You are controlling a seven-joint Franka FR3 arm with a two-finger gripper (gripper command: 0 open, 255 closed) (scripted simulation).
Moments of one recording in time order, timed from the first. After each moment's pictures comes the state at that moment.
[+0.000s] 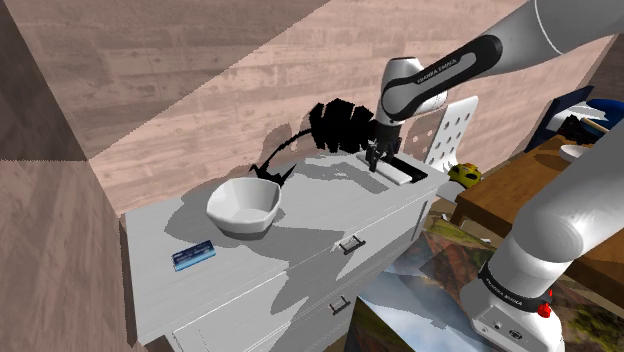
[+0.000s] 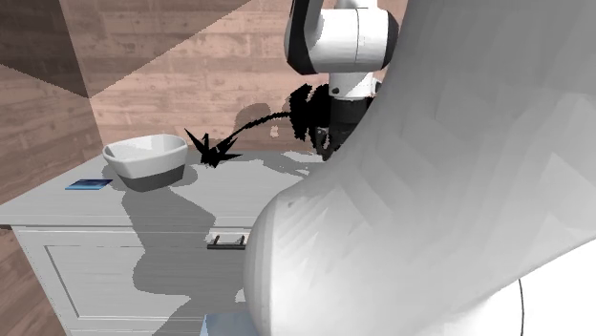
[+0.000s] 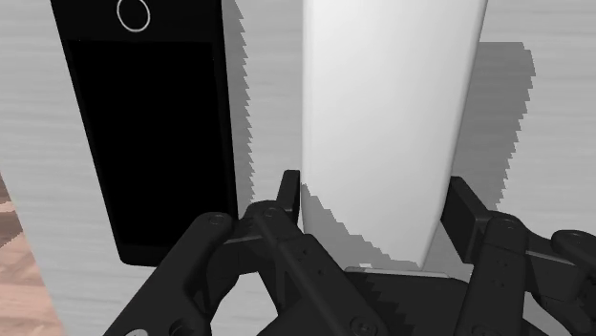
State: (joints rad) arm -0.11 -0.20 -0.01 -2.48 -0.01 2.27 -0.01
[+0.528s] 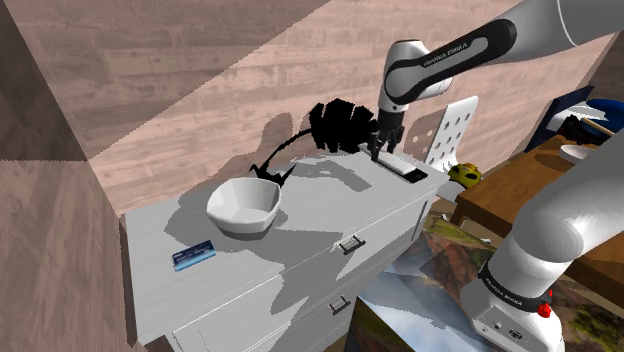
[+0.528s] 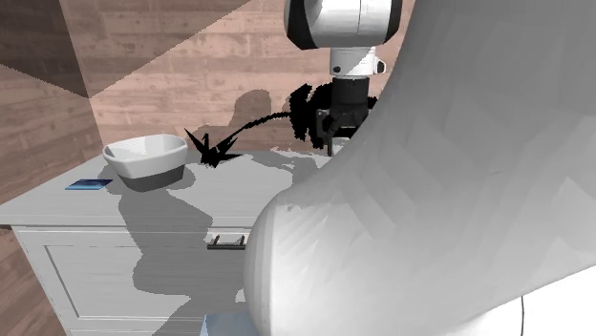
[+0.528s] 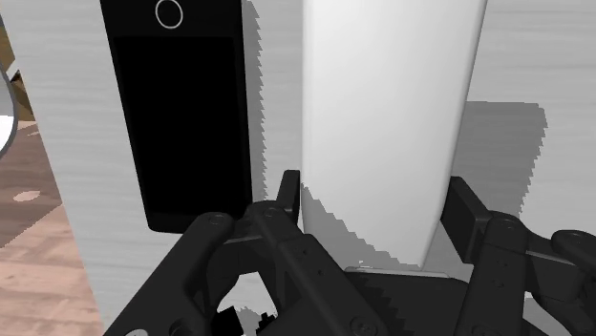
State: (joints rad) arm -0.11 -0.26 -0.01 -2.42 -0.01 2.16 -0.01
